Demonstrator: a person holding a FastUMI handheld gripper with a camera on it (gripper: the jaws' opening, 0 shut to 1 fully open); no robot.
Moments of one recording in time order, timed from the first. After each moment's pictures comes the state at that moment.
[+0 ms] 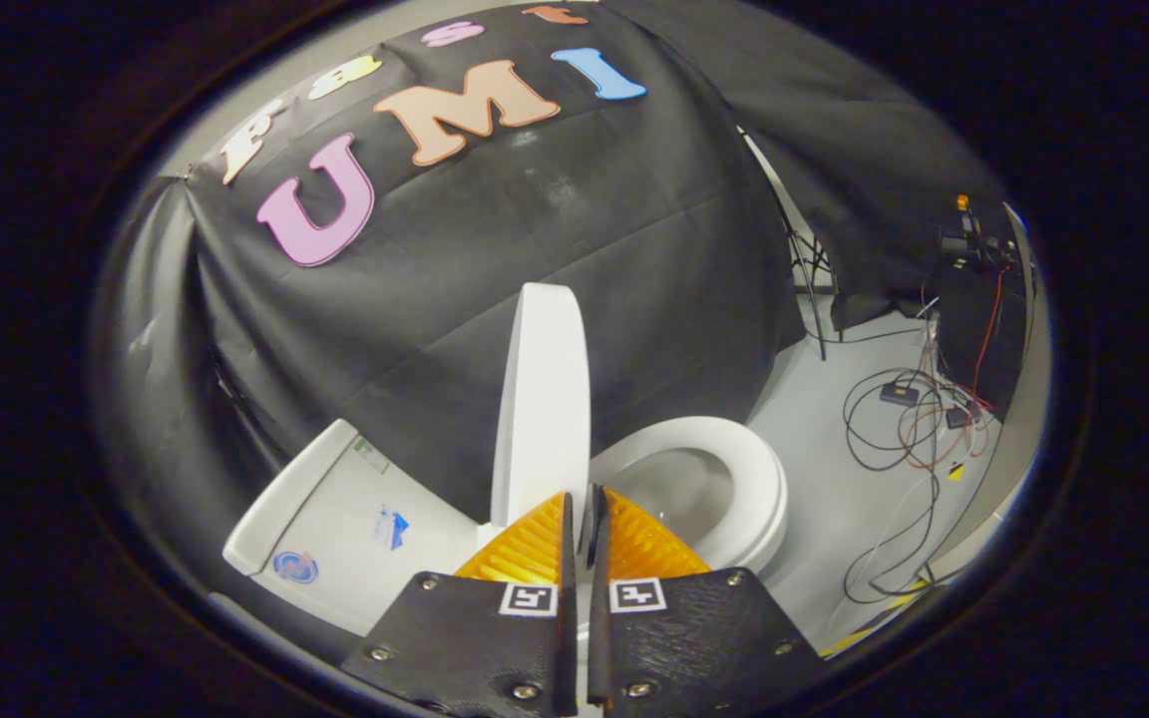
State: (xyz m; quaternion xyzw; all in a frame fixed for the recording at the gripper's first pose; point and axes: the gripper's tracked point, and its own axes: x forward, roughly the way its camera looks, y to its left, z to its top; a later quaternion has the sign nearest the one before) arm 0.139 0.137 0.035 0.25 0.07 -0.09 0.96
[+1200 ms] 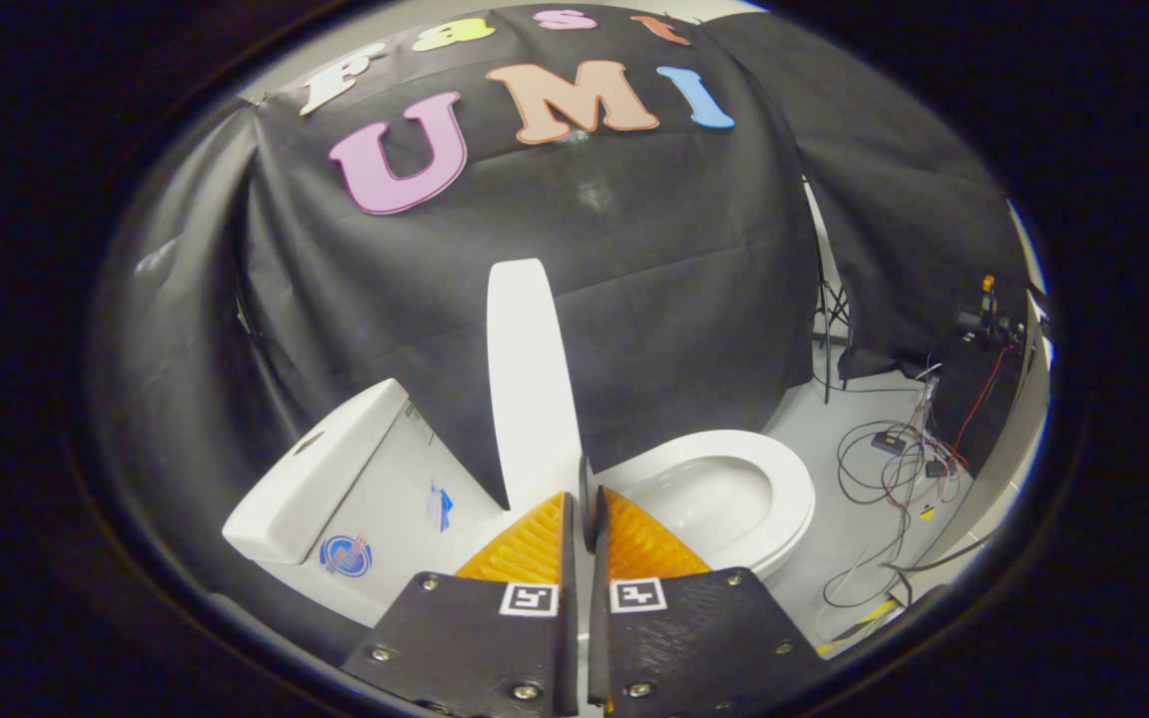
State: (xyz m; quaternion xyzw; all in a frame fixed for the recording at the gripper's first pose) arm 0.135 0.258 0.070 0.14 0.08 -0.11 0.98
